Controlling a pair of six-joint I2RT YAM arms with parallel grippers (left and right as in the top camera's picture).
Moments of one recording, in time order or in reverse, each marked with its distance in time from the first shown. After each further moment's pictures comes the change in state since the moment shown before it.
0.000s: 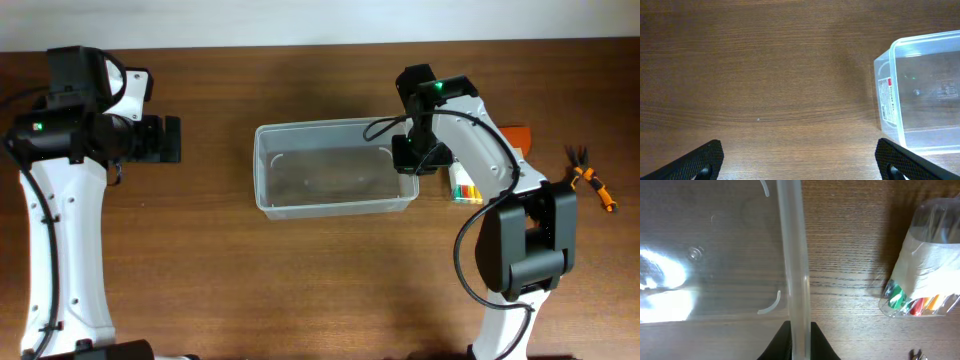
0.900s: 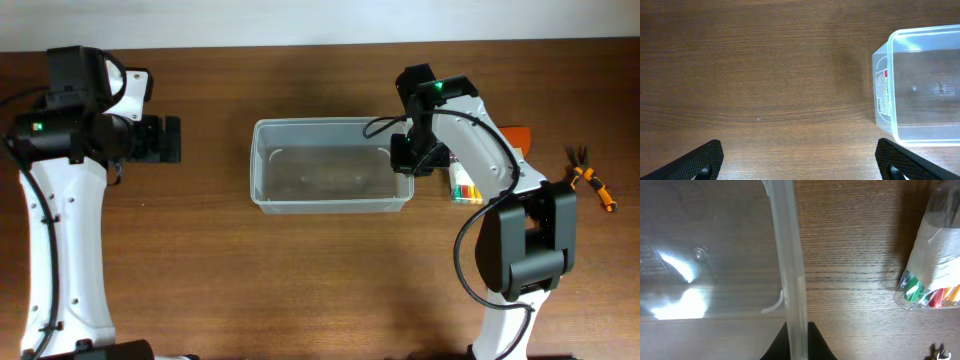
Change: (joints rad) left arm 0.000 0.000 0.000 0.000 0.000 0.000; right arm 0.000 0.000 0.000 -0.003 -0.042 0.078
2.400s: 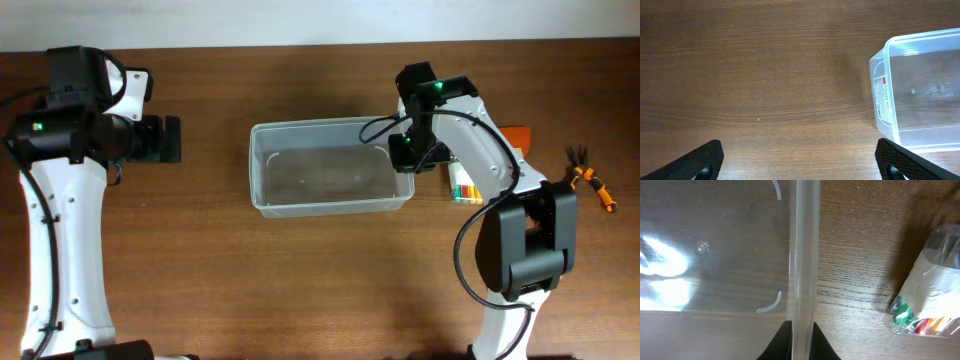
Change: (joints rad) left arm 0.000 0.000 0.000 0.000 0.000 0.000; right arm 0.000 0.000 0.000 0.035 0.004 -0.172
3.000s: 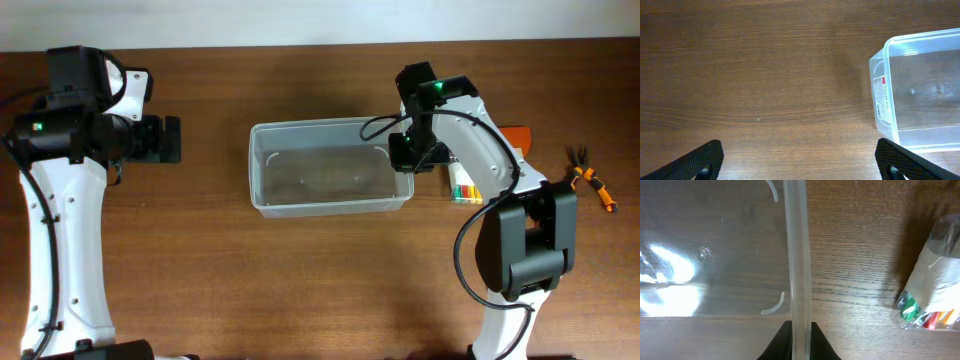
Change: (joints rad) left arm 0.000 0.000 0.000 0.000 0.000 0.000; right arm 0.000 0.000 0.000 0.000 -0.011 0.062
